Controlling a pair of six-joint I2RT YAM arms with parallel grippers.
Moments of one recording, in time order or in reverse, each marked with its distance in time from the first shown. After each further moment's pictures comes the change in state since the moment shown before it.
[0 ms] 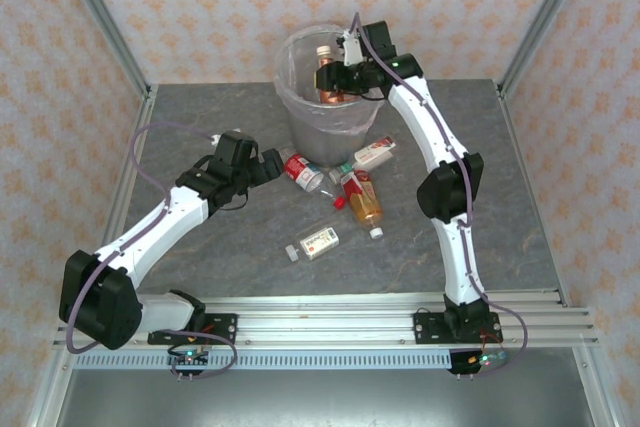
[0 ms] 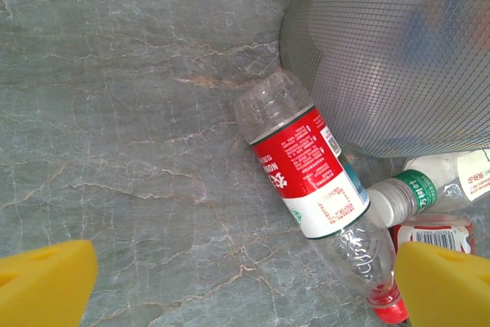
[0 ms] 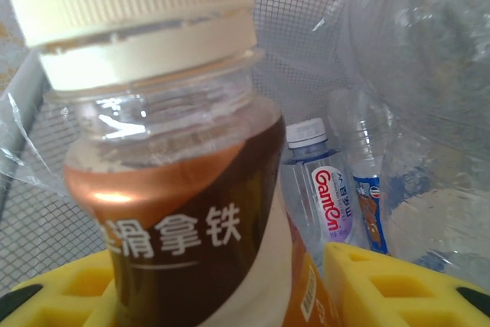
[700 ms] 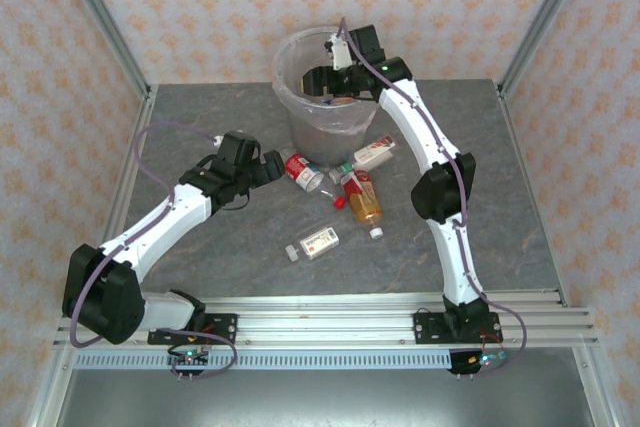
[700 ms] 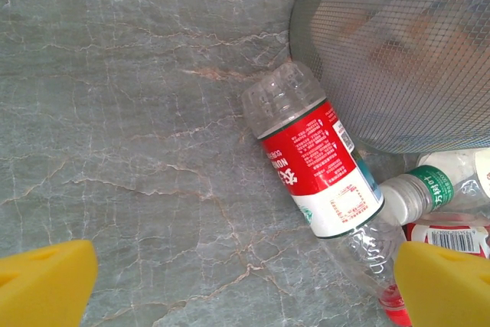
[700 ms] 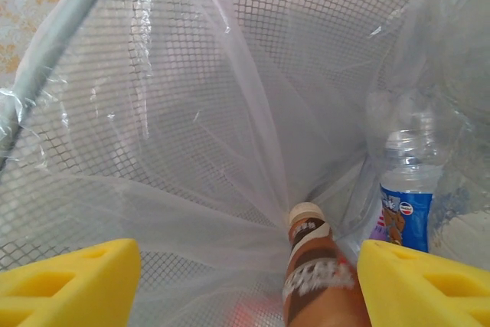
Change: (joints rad) left arm 0.000 0.031 0.000 0.000 0.001 0.000; right arm 0.043 0.023 0.014 0.017 0.042 -0.051
